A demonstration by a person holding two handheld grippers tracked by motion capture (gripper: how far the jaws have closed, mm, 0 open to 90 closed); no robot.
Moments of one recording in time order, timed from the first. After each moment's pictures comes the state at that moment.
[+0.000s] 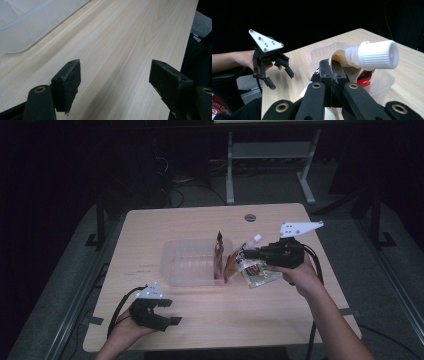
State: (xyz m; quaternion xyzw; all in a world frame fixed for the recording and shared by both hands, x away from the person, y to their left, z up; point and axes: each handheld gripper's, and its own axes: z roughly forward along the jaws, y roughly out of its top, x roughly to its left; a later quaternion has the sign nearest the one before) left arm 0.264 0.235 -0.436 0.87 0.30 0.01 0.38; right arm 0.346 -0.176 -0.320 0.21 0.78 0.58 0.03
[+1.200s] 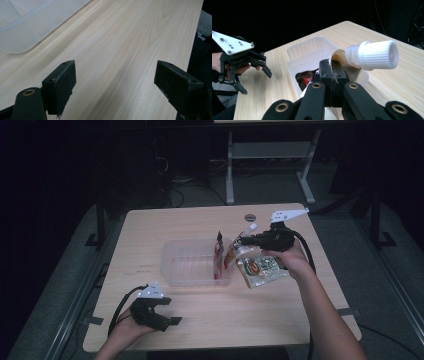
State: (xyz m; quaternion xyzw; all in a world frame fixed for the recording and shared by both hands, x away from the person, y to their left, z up) left arm 0.268 0.234 -0.438 0.88 0.29 0.02 0.38; right arm 0.405 -0.172 -0.342 0.24 0.79 0.56 0.03
